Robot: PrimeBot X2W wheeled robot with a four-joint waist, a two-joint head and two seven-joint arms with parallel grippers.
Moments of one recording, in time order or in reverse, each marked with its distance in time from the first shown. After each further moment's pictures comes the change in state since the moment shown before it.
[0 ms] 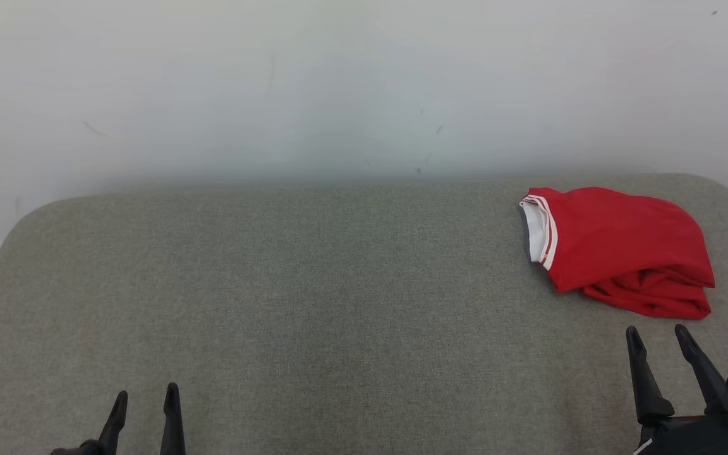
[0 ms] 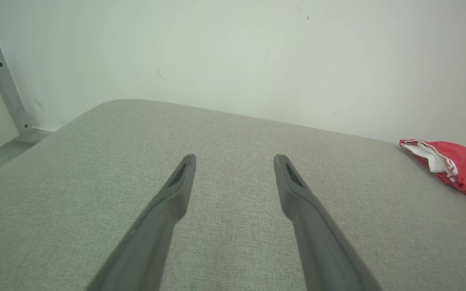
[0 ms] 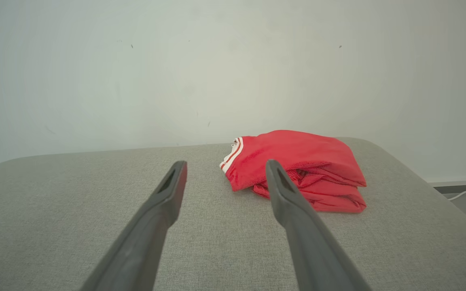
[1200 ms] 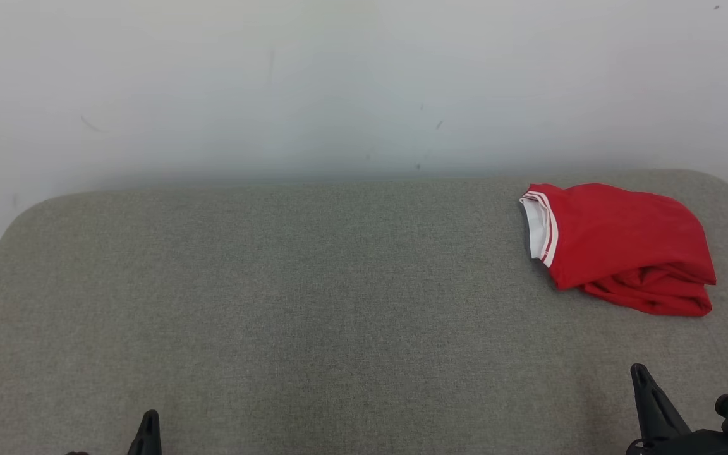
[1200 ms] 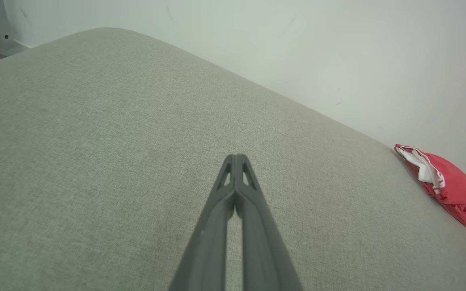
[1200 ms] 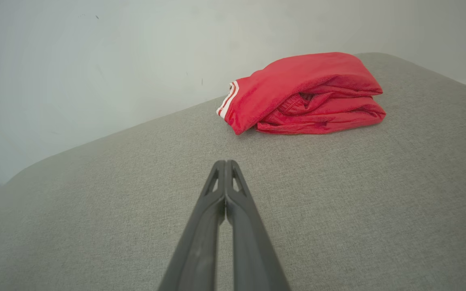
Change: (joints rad) left arm -0.002 -0.038 0.037 0.082 -0.182 -0.035 0.048; right arm 0.033 0.093 -0.029 0.069 0.138 0.030 0.071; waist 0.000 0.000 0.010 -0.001
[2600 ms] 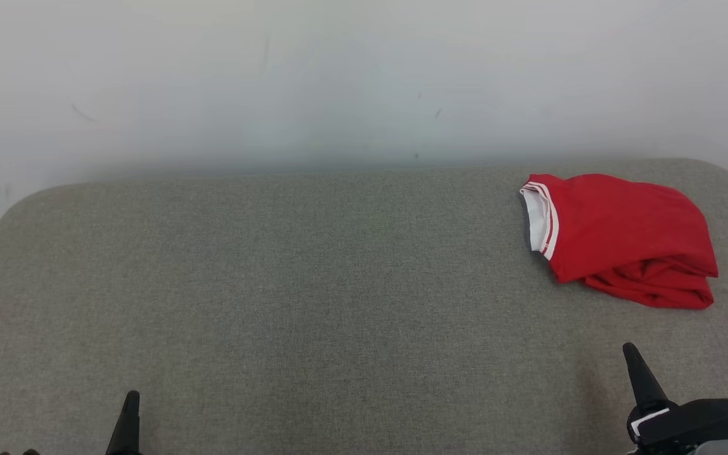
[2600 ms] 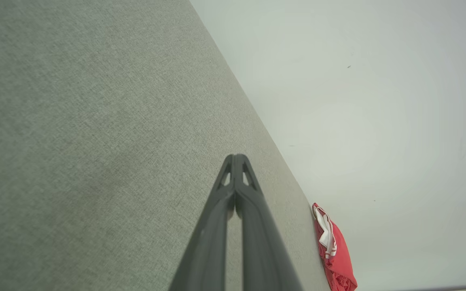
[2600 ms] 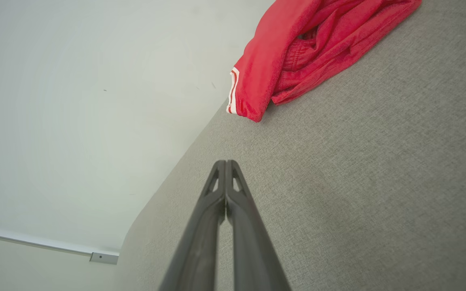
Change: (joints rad) left arm -0.088 -0.034 0.122 0.086 -0.581 -0.108 0.104; right arm -0.104 0.115 -0.122 0.101 0.477 0.104 0.122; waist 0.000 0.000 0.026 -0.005
